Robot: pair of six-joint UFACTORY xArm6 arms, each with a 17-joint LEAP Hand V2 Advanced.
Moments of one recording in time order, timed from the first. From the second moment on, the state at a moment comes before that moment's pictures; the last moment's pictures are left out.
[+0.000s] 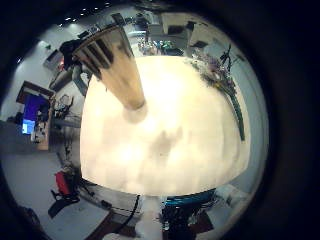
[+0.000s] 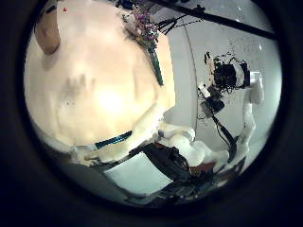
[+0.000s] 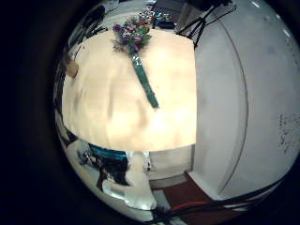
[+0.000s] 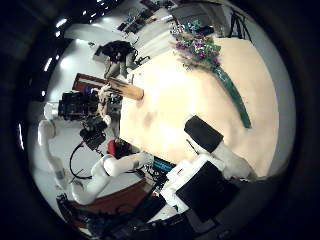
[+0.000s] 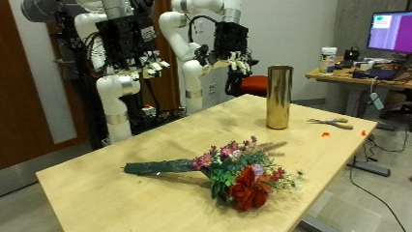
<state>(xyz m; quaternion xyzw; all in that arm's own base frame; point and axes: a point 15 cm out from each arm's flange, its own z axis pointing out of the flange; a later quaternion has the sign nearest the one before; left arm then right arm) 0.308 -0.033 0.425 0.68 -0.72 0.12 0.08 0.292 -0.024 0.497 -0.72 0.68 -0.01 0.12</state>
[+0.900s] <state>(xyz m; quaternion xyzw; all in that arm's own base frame) 0.326 -0.017 0.405 0.67 -0.73 0.07 0.10 0.377 -0.055 0.471 -0.68 0.73 0.04 0.10</state>
